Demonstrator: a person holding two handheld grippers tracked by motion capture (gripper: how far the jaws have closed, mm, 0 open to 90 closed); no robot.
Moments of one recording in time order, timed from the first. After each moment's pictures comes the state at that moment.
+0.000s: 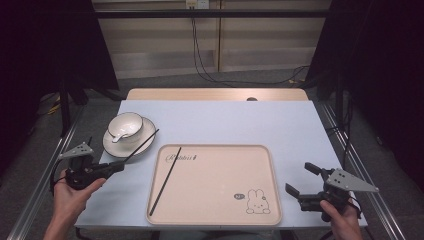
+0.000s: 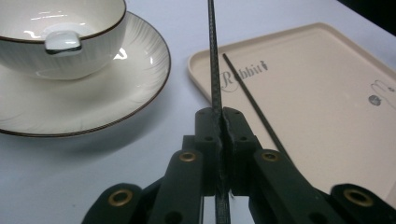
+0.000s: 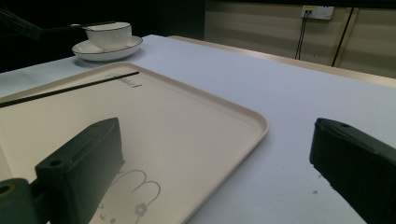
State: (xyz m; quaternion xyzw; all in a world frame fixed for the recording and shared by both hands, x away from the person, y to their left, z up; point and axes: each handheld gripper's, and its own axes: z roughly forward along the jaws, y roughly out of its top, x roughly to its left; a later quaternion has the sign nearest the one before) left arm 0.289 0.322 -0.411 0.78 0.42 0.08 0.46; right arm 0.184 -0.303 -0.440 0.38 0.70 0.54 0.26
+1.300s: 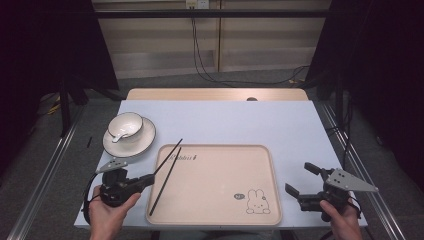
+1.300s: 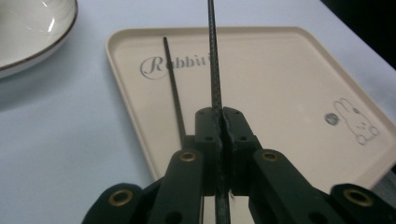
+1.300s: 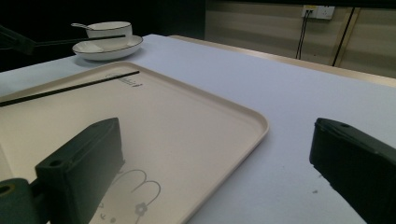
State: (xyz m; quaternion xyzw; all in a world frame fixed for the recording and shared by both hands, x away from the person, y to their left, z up) left arm 0.249 0.229 -0.415 0.74 0.50 0.06 0.44; right arm 0.184 -0.303 -0.440 0.38 0.71 0.54 0.26
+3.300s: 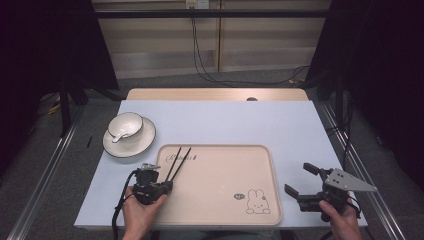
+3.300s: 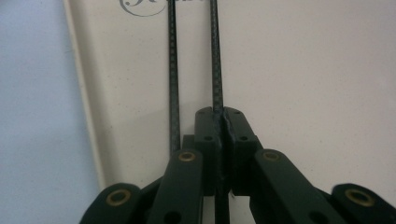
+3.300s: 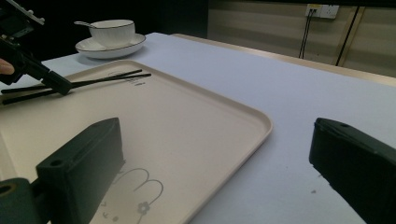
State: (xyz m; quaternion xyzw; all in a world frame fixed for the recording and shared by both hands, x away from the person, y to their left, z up) left arm 0.262 0.173 -0.463 0.77 0.54 0.06 0.33; right arm 0.185 -0.302 -0.440 0.38 0.71 0.54 0.26
